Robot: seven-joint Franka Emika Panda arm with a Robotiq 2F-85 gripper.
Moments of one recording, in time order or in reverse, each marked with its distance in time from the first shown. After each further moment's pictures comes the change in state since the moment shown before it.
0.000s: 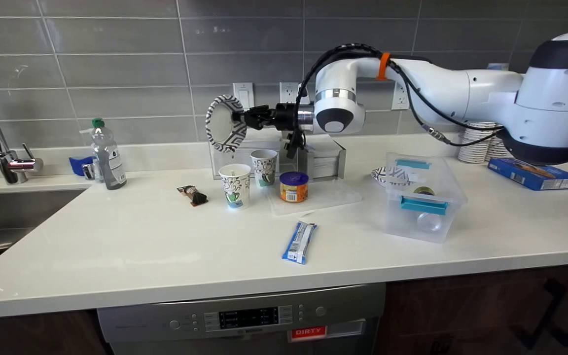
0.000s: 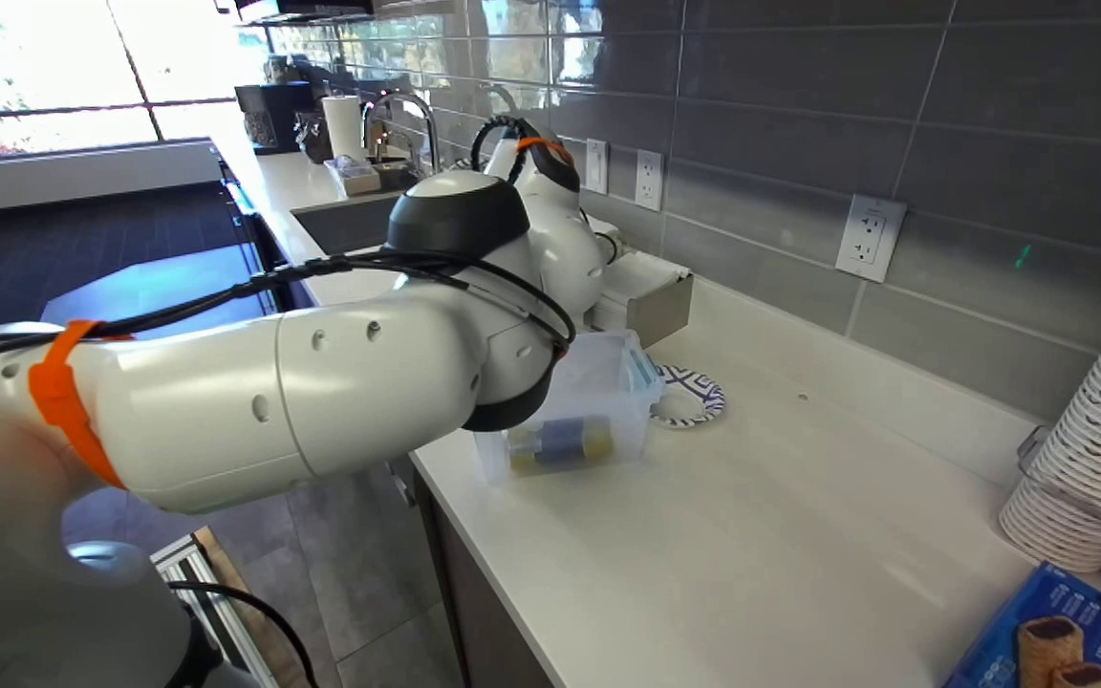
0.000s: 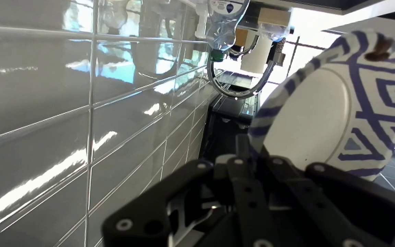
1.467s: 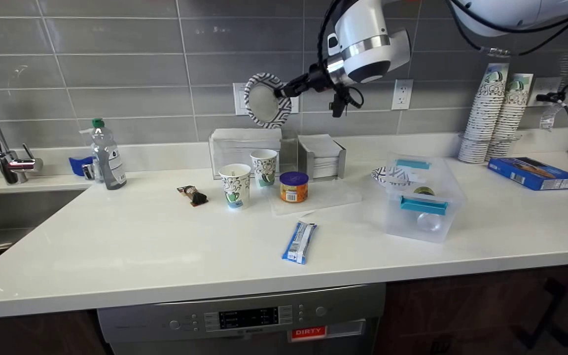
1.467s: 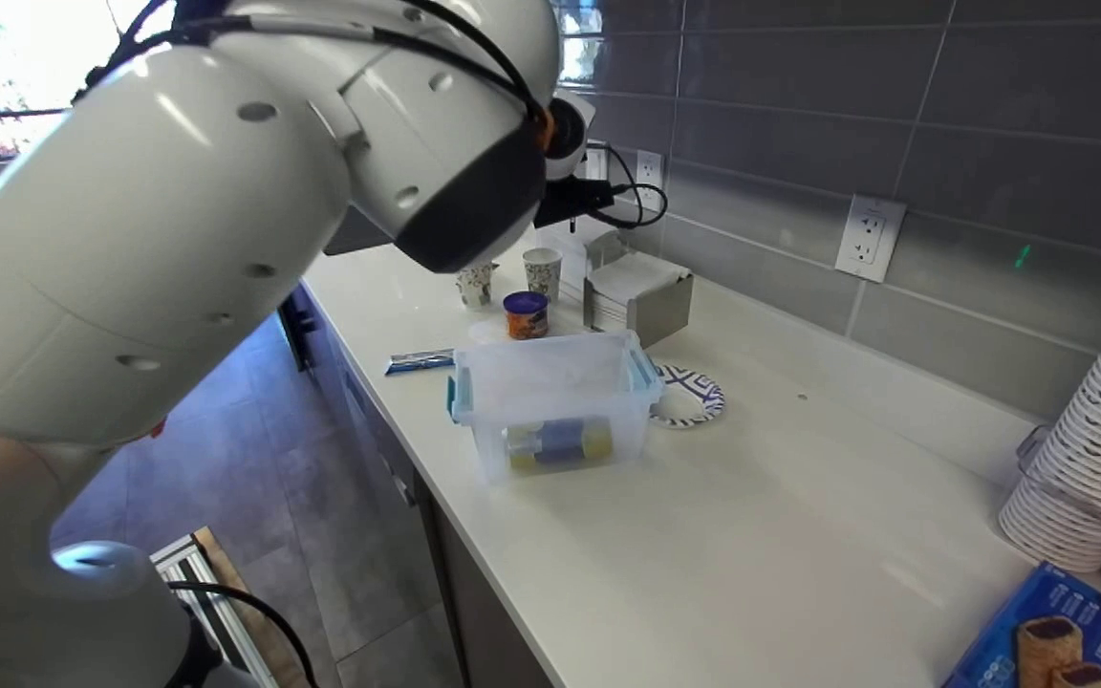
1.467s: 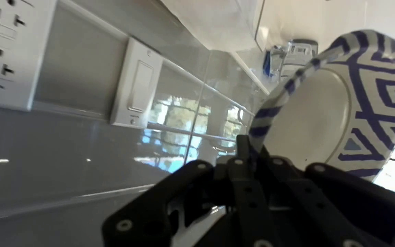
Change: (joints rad) arm -0.153 -0.613 -0.186 -0.259 0.134 0.246 0.409
